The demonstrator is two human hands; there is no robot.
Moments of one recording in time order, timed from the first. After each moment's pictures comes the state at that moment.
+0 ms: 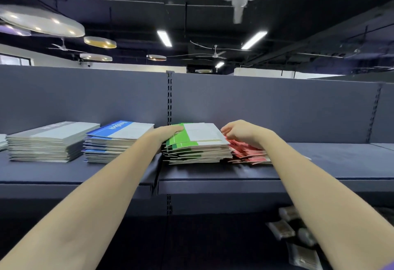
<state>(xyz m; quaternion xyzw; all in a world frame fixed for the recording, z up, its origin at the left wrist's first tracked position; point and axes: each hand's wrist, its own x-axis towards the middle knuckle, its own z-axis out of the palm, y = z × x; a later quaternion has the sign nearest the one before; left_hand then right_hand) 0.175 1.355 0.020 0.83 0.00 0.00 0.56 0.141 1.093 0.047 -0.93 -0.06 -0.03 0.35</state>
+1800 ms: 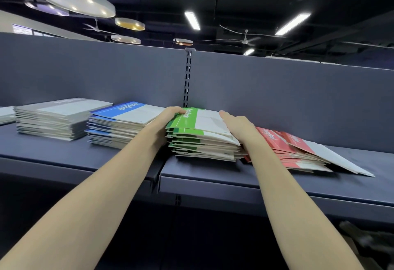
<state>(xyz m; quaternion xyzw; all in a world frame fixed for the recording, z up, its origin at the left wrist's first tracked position) 0.191 1.368 0.019 0.71 0.04 0.02 0.70 0.183 1.154 0.021 -0.87 0.01 -0.06 0.48</state>
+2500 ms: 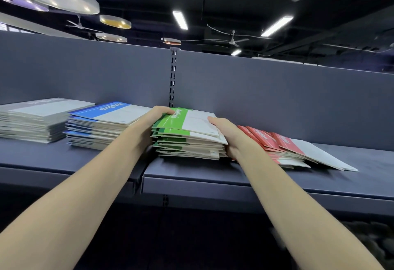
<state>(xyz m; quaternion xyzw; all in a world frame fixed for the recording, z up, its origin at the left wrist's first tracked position) 0.205 1.368 0.018 0.72 0.03 -0.01 0.69 0.187 1.148 0.003 -0.71 -0.01 0.09 0.70</state>
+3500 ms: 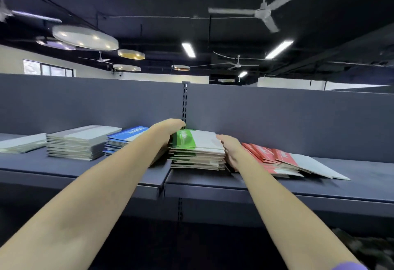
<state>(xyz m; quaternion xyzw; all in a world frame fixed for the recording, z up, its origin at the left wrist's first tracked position) 0.159 1.355 0.061 0.82 0.07 0.07 0.57 0.191 1.152 -0.002 -0.69 -0.04 -0.02 0.72</state>
